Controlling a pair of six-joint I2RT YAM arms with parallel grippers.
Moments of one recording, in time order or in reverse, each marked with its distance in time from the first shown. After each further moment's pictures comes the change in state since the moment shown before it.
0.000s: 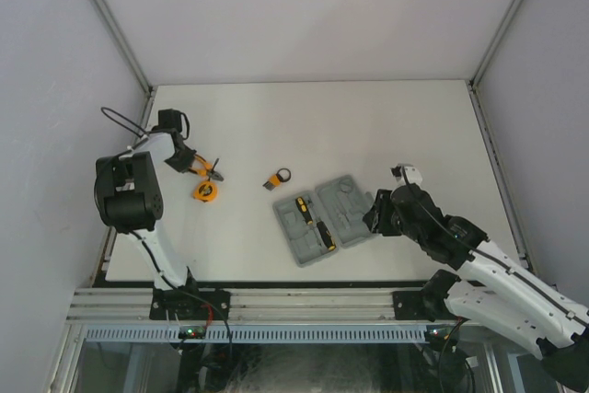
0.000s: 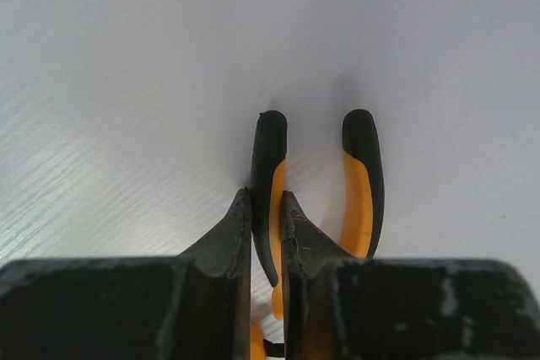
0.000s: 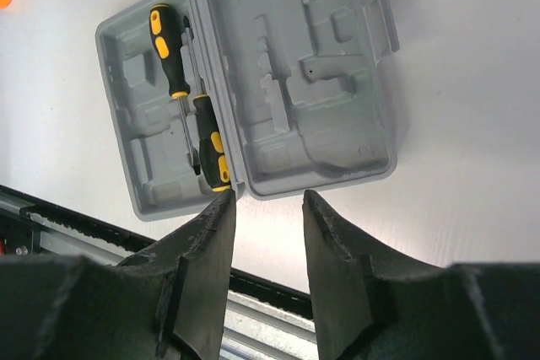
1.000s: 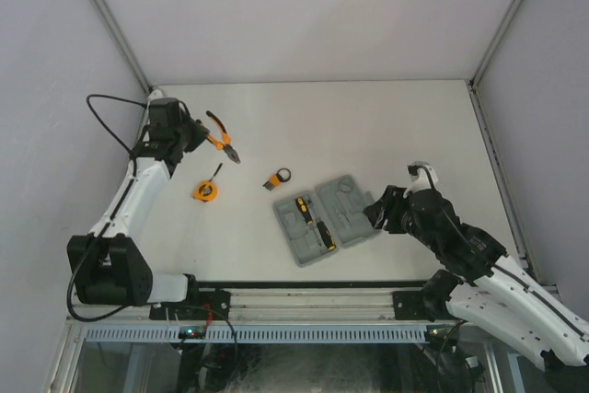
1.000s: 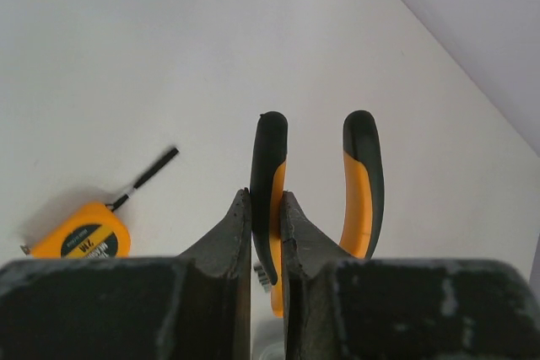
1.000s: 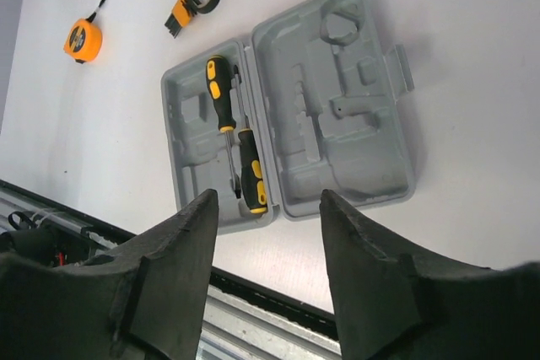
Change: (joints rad) left arm -0.148 -0.524 -0.112 0.116 0.205 0.089; right arm -0.007 -0.143 0.000 0.020 0.018 0.022
